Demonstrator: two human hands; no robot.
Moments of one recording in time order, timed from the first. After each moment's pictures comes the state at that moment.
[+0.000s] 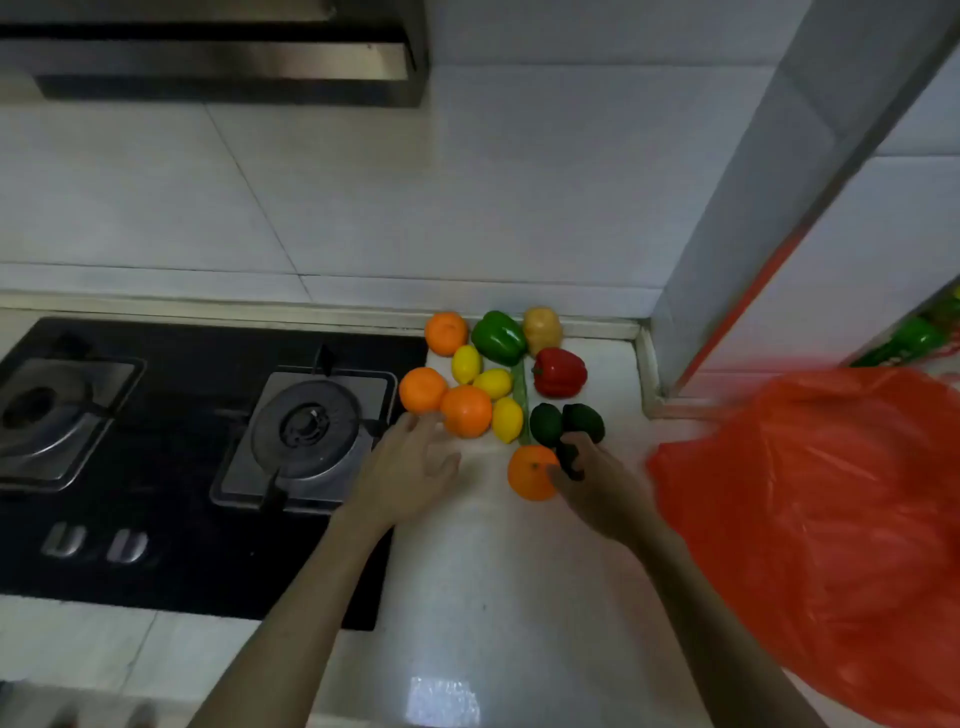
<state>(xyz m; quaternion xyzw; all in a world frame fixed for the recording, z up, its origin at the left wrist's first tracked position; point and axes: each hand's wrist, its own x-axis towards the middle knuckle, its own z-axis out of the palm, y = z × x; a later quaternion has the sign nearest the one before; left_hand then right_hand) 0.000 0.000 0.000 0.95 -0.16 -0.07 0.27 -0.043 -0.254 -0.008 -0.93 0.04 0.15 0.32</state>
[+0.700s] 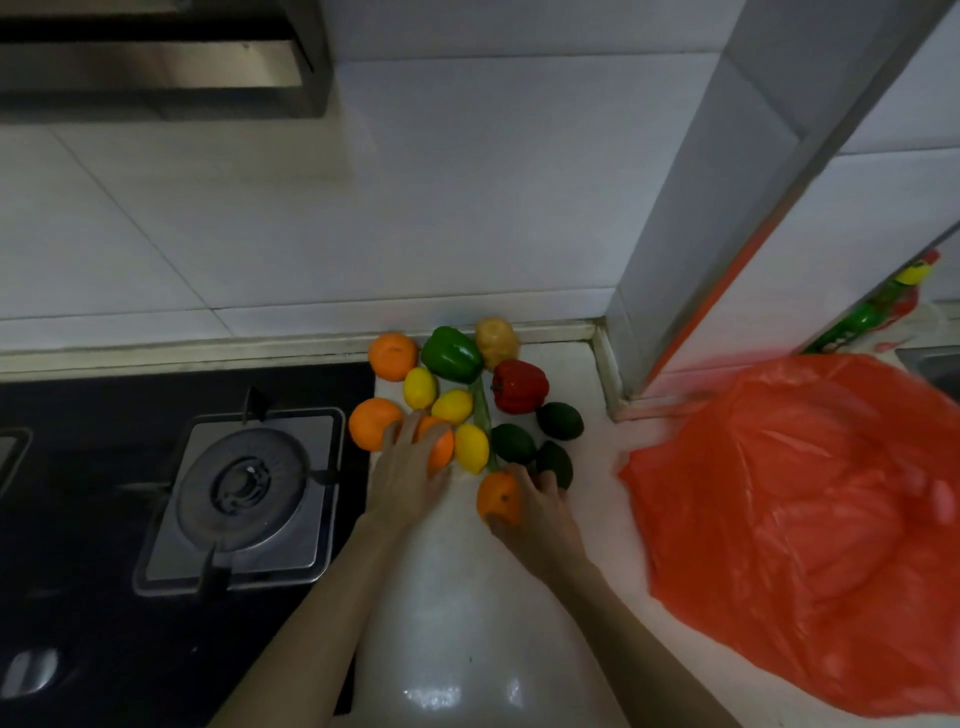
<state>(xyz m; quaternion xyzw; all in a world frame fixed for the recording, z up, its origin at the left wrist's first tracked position) 0.069 -0.043 -0.065 0.95 -0.21 -0.06 0.24 -0.028 -0.218 -0.057 -0.93 0.13 0.17 0.31</state>
